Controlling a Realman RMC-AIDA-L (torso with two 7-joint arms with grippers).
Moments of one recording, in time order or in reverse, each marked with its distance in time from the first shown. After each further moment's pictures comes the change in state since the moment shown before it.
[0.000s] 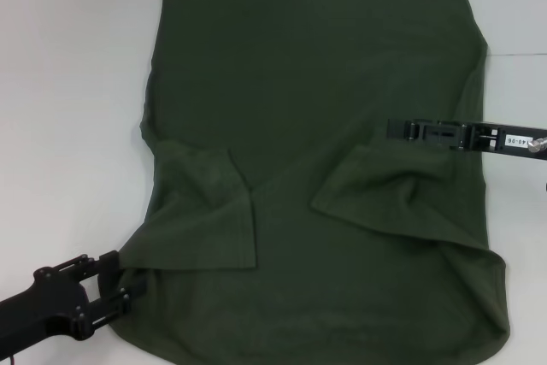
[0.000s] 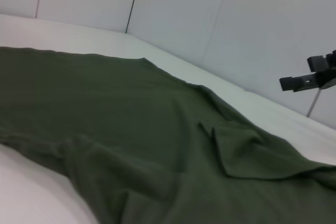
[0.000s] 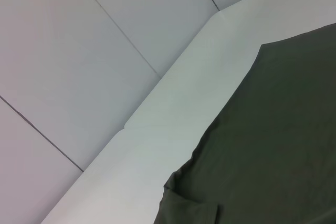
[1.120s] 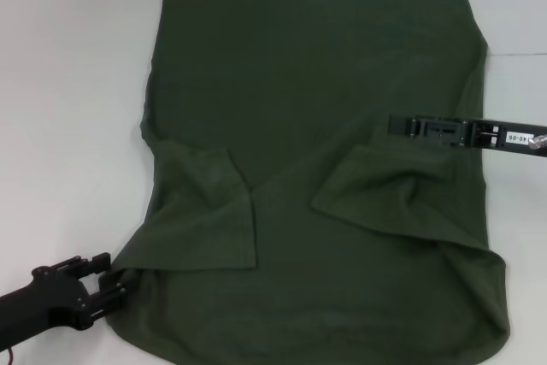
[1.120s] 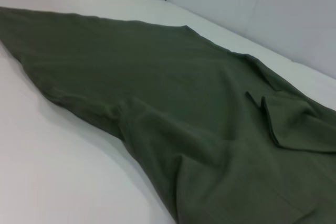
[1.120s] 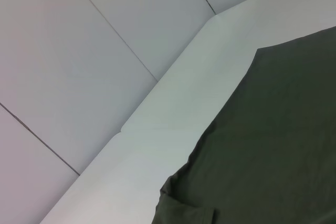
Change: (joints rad) left arm -0.033 0.000 0.010 -0.011 0.049 -0.148 -0.055; right arm 0.003 0.000 0.006 0.000 -0.001 0.007 -0.001
